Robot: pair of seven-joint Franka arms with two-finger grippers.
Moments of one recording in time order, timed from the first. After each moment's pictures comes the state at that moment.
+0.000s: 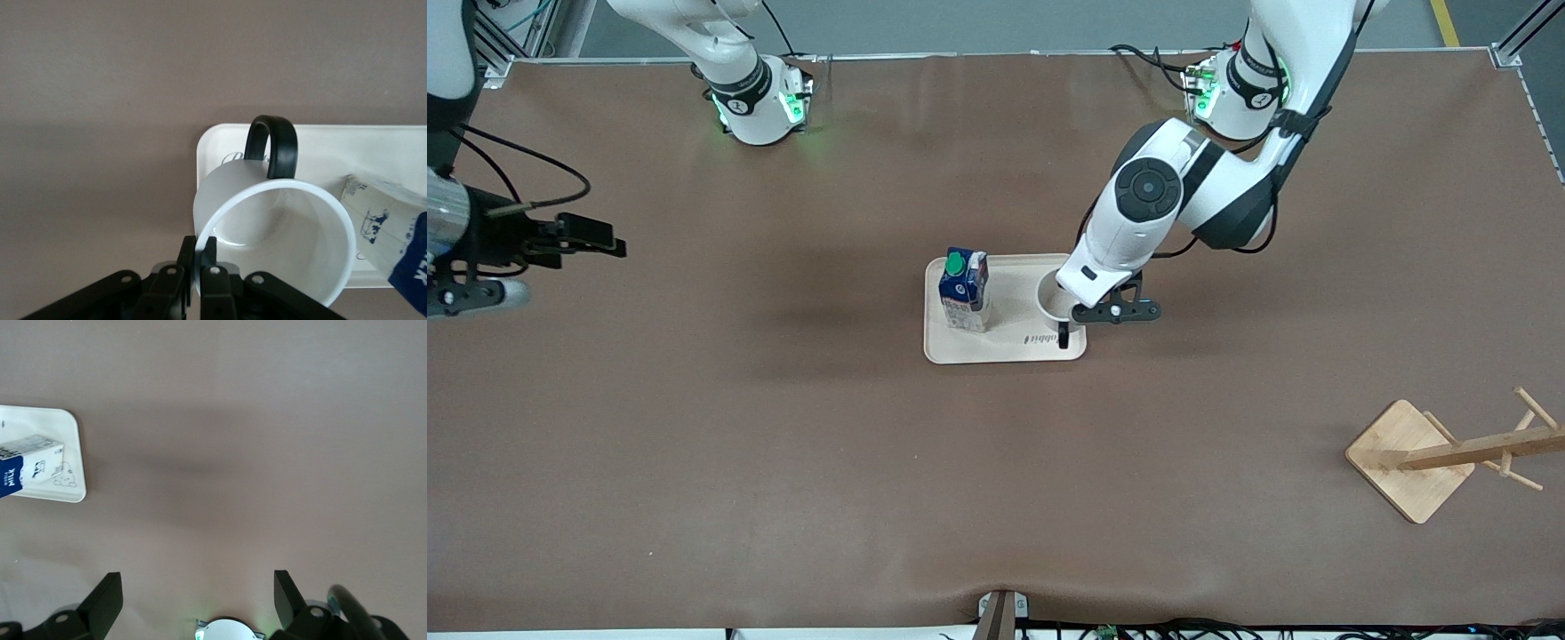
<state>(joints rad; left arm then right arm) -0.32 0.35 -0.33 -1.81 0.04 2.11 -0.69 0.04 0.17 -0.08 -1.49 0.16 1.40 -0.14</state>
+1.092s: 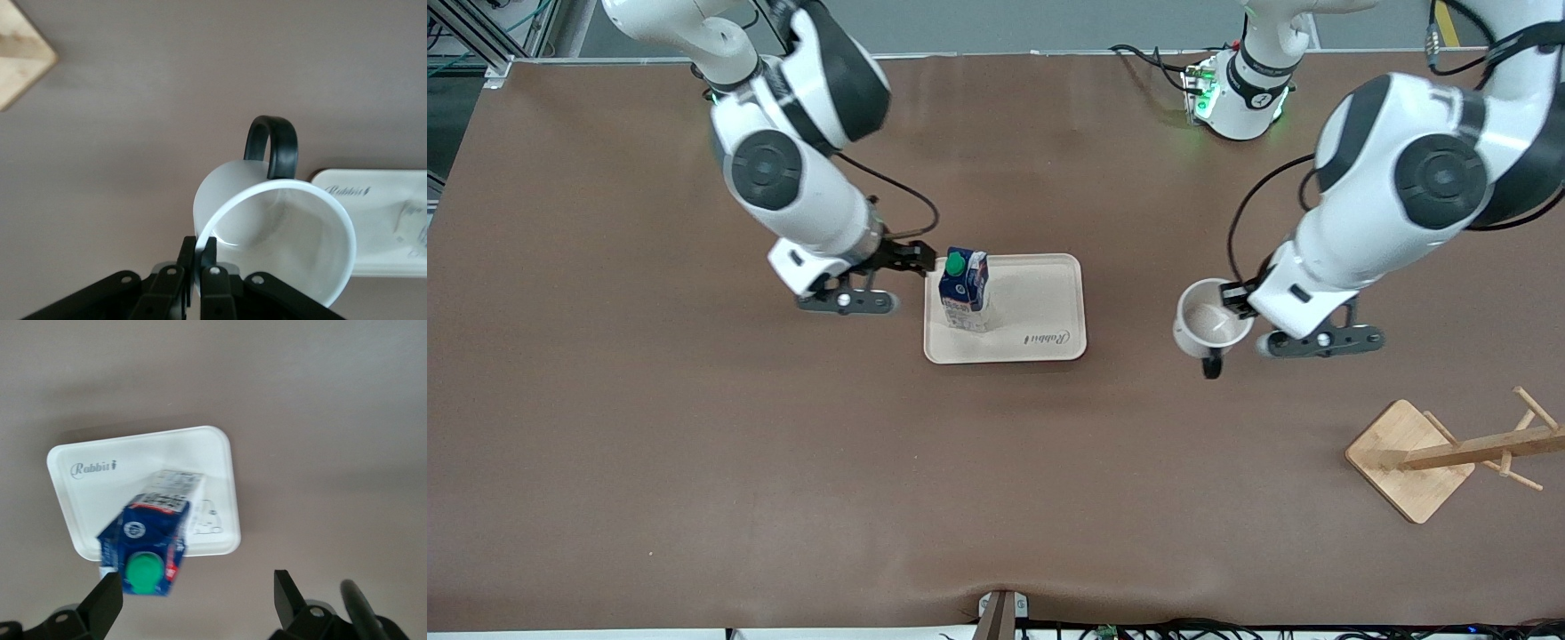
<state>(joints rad) 0.00 0.23 -0.32 -1.56 0.04 1.70 -0.33 0.64 0.34 -0.06 -1.60 0.26 1.86 0.60</state>
